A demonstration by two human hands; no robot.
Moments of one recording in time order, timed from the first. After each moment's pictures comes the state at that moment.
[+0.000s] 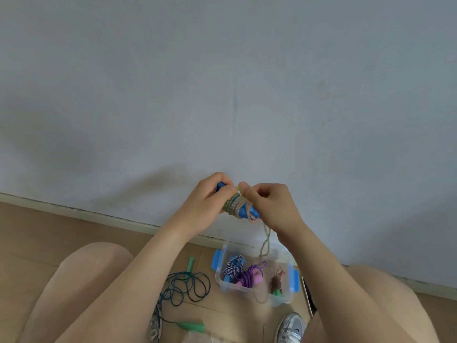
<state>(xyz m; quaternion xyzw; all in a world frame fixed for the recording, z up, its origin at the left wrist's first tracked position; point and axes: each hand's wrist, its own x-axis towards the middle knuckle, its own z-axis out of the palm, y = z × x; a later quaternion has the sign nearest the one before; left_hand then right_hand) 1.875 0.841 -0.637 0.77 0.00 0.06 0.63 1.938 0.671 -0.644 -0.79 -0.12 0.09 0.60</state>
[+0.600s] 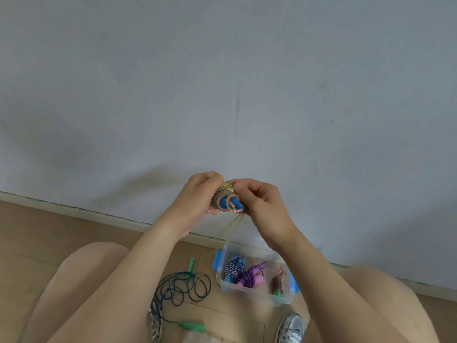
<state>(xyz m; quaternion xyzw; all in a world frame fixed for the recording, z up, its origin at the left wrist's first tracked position) 1.876 0.852 -0.630 0.72 0.07 0.05 0.69 1.924 0.690 -0.647 -0.68 -0.21 0.14 0.69</state>
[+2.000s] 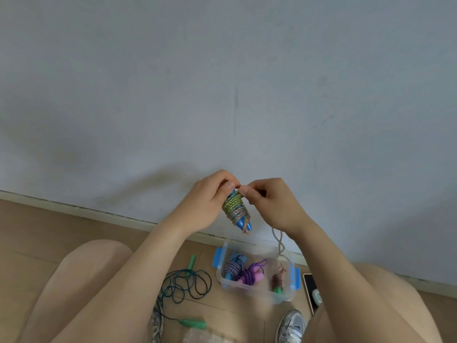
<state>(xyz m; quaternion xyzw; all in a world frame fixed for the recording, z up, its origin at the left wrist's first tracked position) 1.884 0.855 -0.653 0.89 -0.05 0.12 0.43 1.950 0.662 -0.641 -0.84 -0.27 0.07 0.46</state>
